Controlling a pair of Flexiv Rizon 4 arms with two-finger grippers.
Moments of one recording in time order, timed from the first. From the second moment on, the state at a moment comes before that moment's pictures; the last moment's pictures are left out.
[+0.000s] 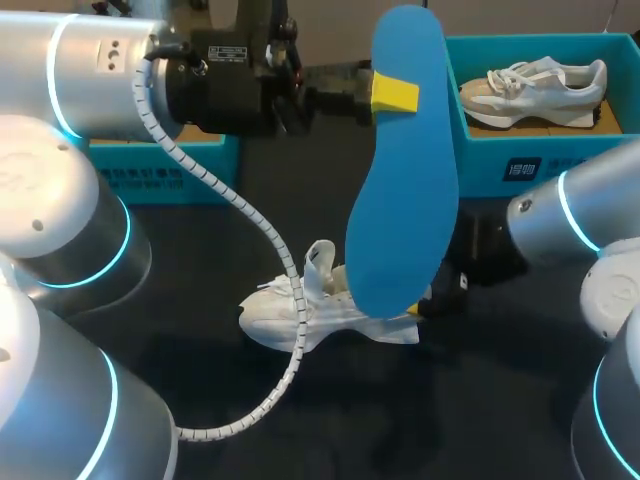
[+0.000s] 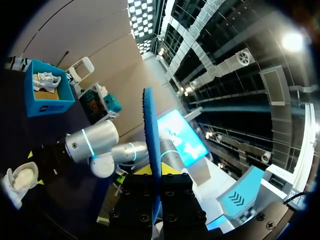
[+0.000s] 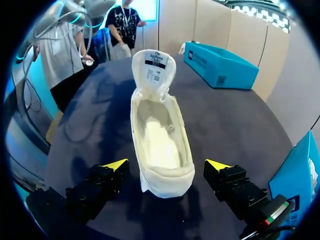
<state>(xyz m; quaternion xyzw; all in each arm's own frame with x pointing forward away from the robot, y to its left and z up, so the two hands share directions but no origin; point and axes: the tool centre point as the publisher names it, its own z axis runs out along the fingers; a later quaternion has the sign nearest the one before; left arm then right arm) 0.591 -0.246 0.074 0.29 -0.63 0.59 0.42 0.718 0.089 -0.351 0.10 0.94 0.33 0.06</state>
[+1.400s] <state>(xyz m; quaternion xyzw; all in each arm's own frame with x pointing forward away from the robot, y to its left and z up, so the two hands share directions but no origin) 0.591 -0.246 0.074 0.29 -0.63 0.59 0.42 0.709 0.095 -0.313 0.11 0.99 0.10 0.03</state>
